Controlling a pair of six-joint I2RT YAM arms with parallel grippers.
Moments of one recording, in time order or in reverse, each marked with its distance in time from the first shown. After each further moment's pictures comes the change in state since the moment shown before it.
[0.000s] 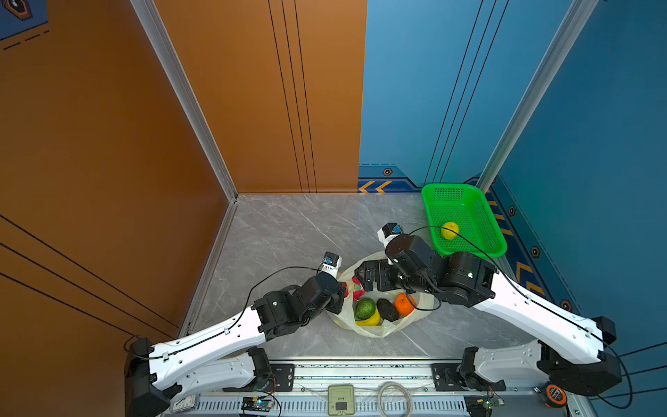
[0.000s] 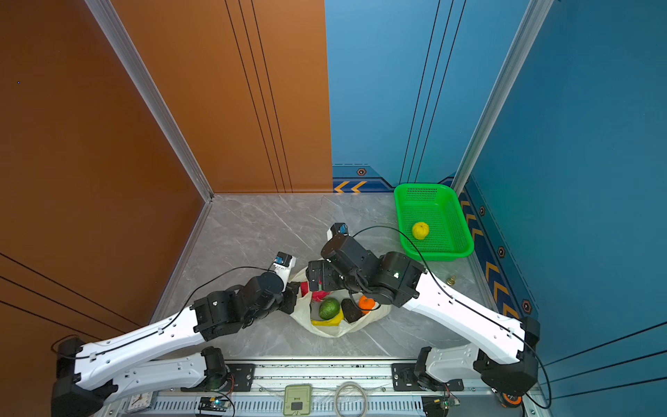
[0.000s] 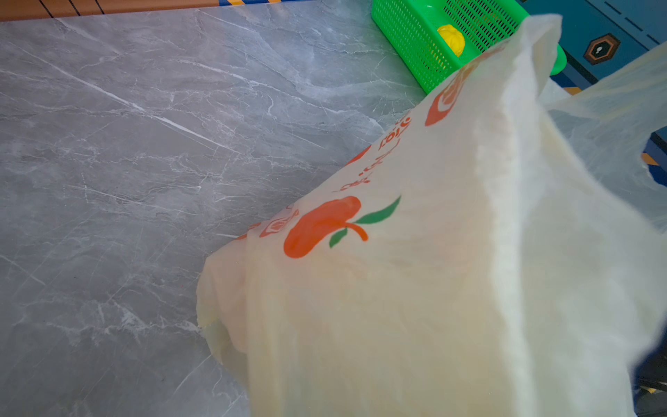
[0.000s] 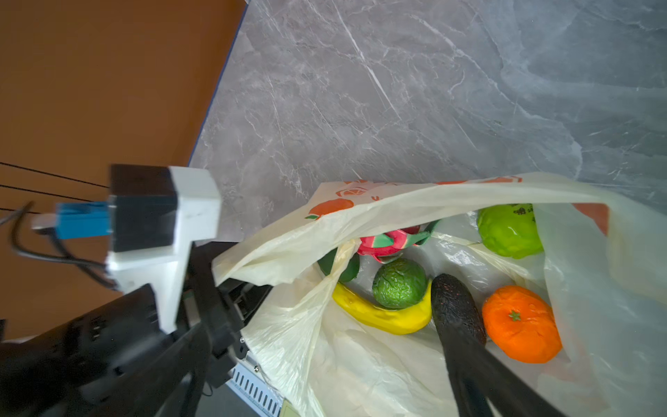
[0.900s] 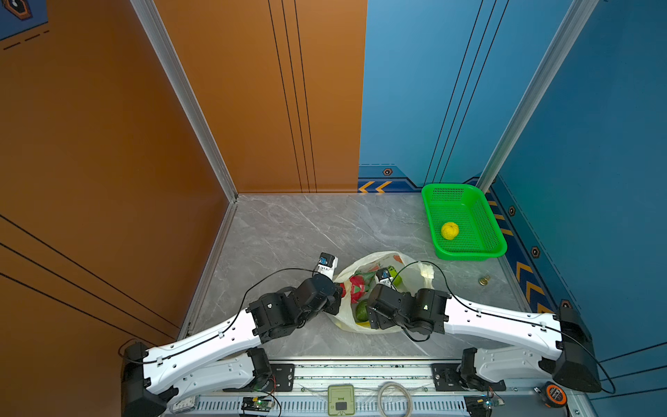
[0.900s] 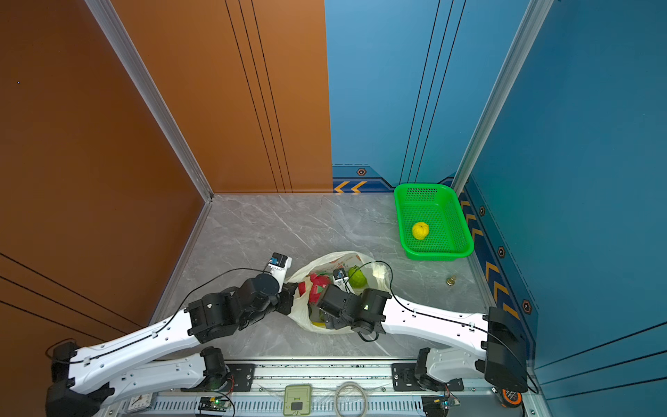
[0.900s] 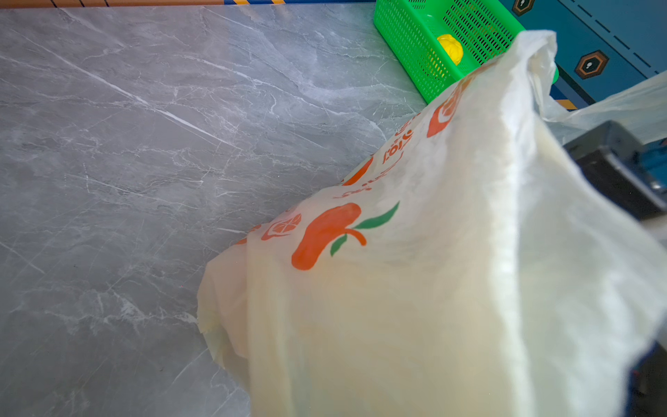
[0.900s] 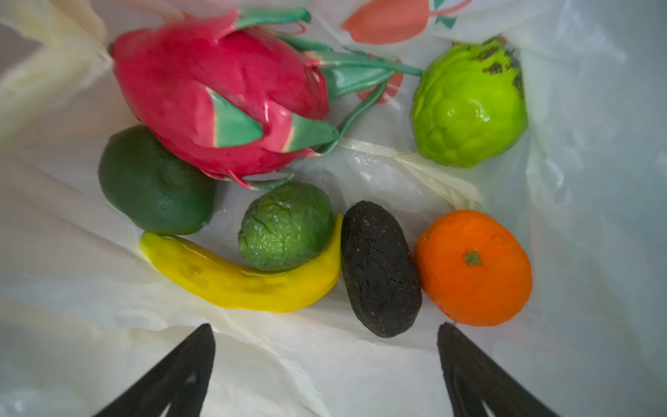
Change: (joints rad) left arm 0.000 -0.042 -0.029 -0.014 0.006 -0.045; right arm 0.098 -0.006 -0.522 0.160 0.119 -0.001
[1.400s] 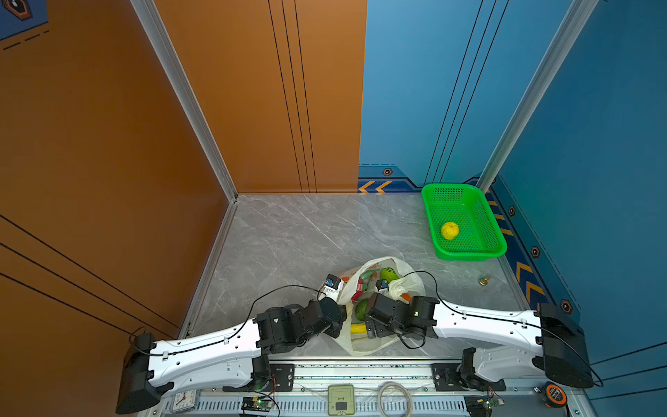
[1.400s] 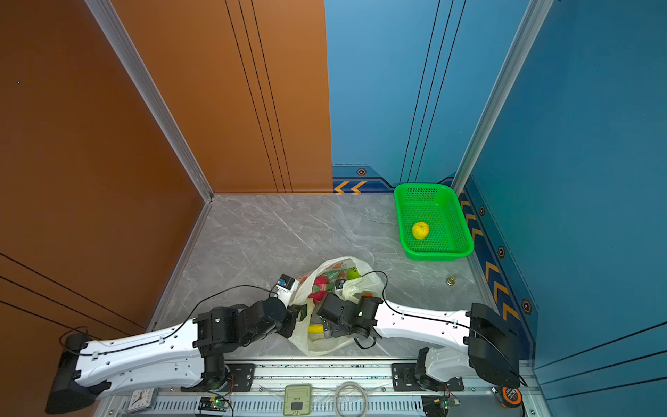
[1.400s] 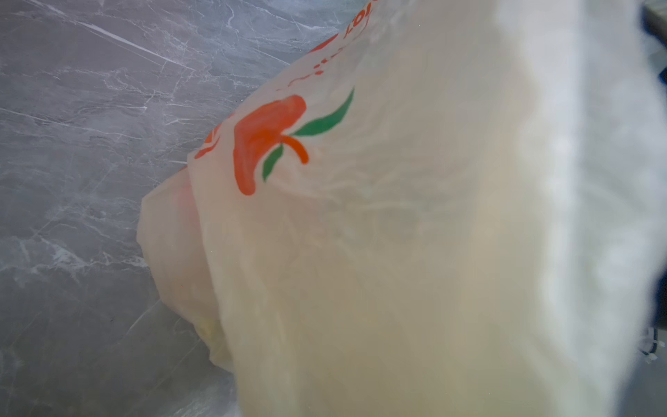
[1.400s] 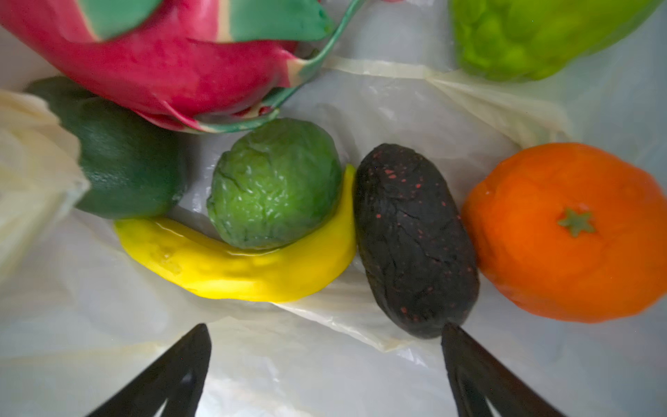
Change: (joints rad) left arm -0.165 -0.018 -0.129 0.001 -0.006 -0.091; right arm 0.005 0.056 -0.090 0.120 -0.099 0.126
